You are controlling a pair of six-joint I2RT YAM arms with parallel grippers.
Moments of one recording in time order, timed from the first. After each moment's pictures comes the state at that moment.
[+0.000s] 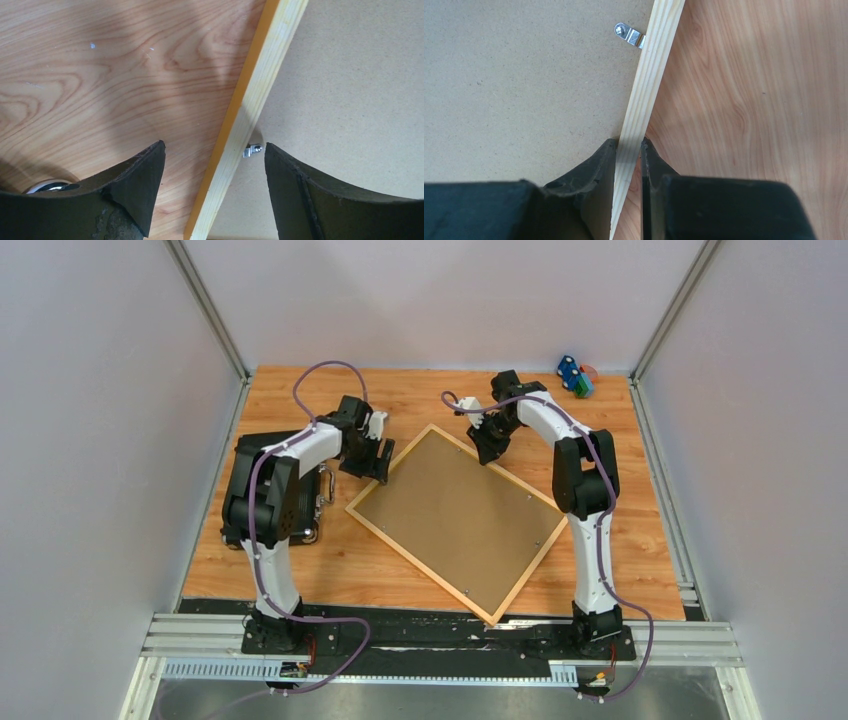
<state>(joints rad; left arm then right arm) -0.30 1.94 1.34 -0.55 0.19 0.00 0.29 2.32 1.94 -0.94 -0.45 -0.77</state>
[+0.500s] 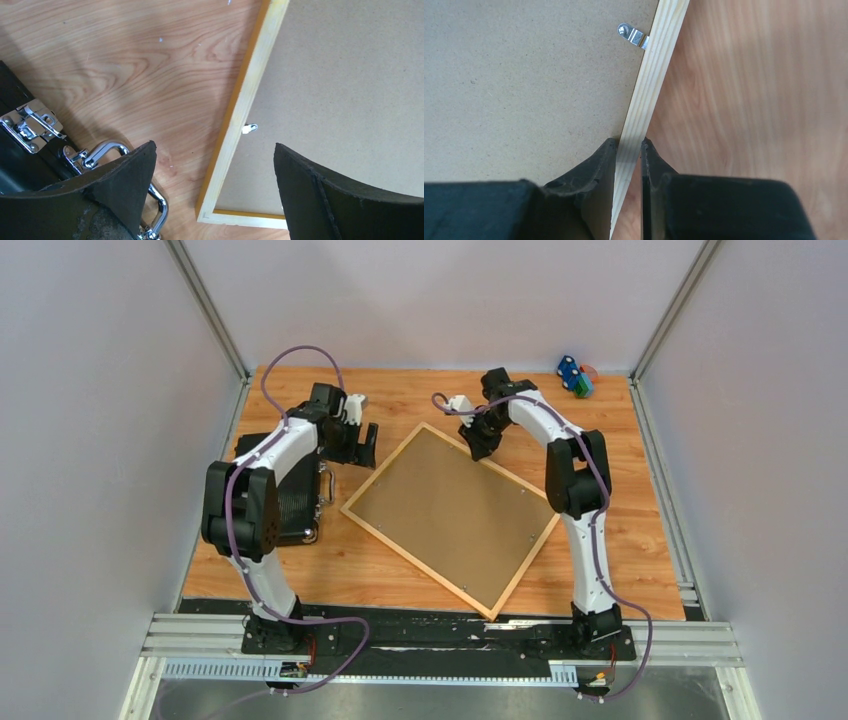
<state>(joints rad) -0.21 1.81 1.34 -0.59 0.26 0.02 0.31 2.35 1.99 -0.94 -0.44 -0.79</state>
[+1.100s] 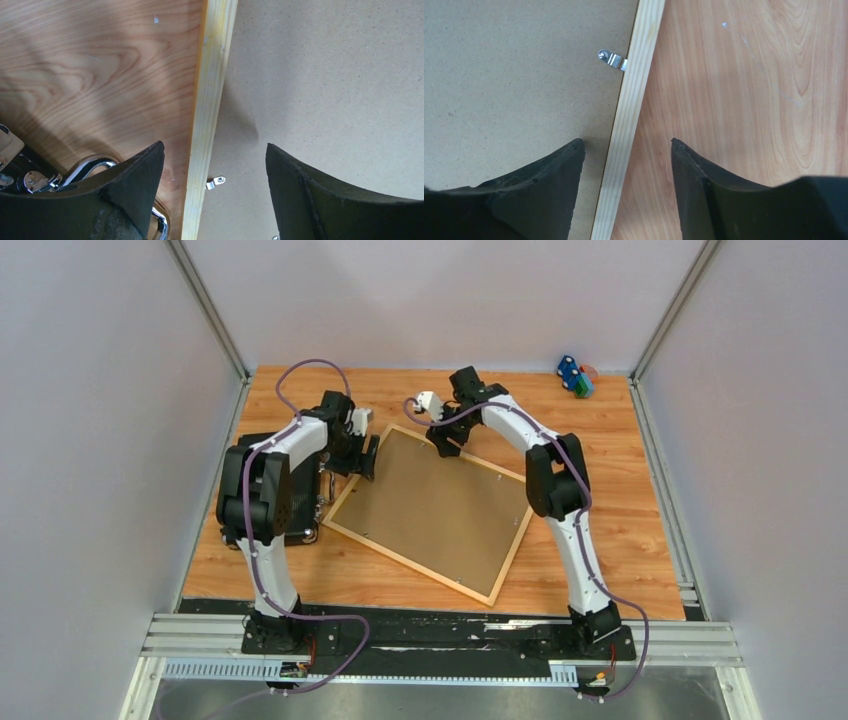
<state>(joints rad) -0.20 1.94 1.38 -0.65 0.22 0.03 0.43 2.44 2.14 -0.79 -0.44 -0.83</state>
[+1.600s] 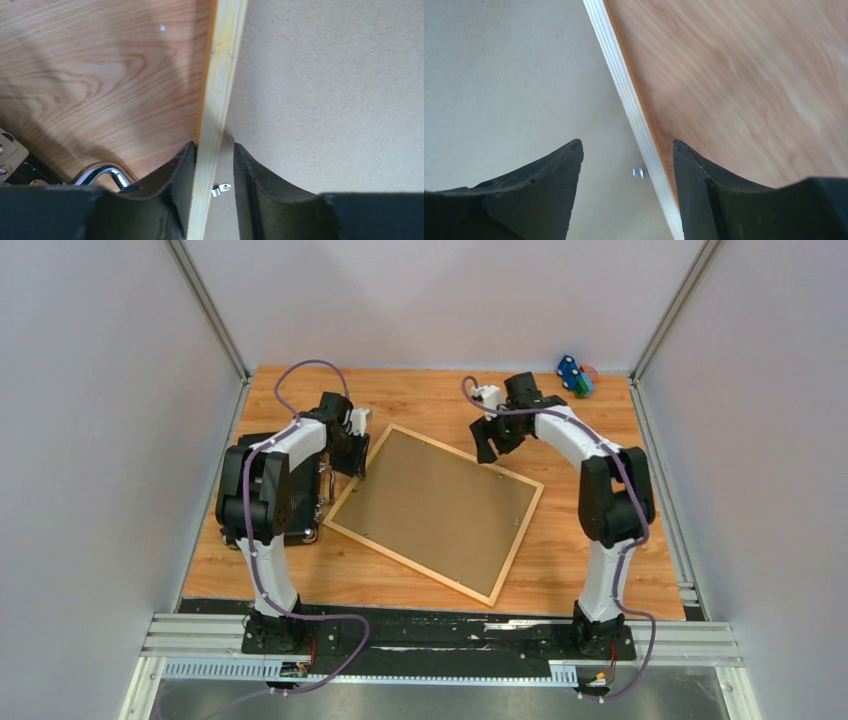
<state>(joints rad) -0.20 1.95 1.37 -0.61 0.24 0.04 0.31 2.05 1.63 -0.63 -0.36 -0.36</state>
